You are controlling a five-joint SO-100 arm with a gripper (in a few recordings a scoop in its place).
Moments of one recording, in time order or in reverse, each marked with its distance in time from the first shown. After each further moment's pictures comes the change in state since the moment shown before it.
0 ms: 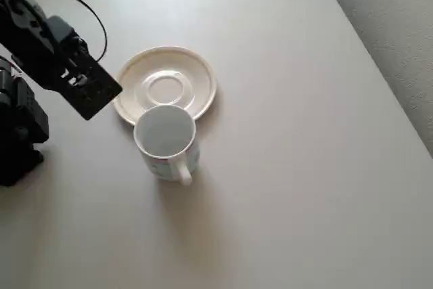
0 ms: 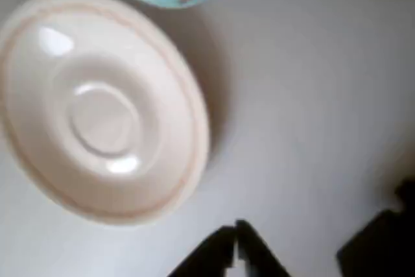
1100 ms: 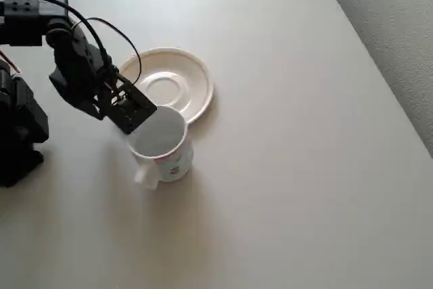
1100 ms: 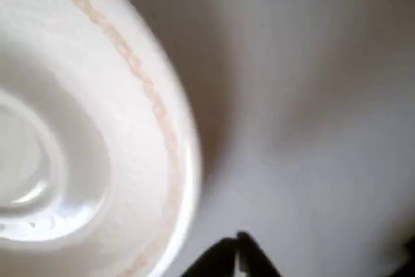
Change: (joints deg) arm -5.9 -28.2 7.6 -19.3 -4.7
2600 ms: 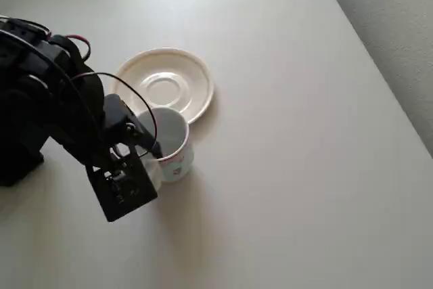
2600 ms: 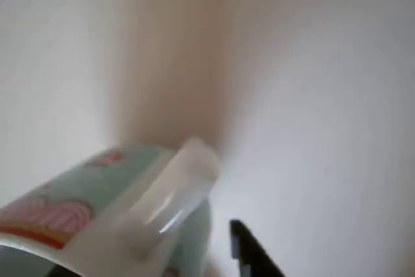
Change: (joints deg) arm 39.5 -7.3 -18.2 -5.8 -13.6
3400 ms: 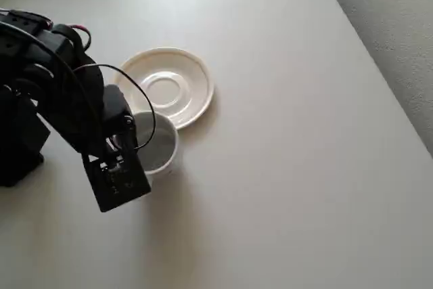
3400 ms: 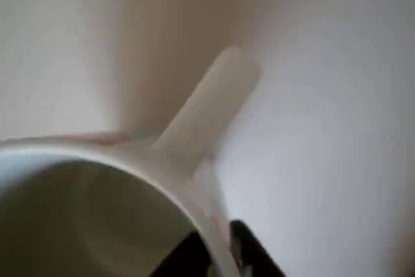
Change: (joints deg) arm -2.9 -2.0 -0.2 3.2 5.2
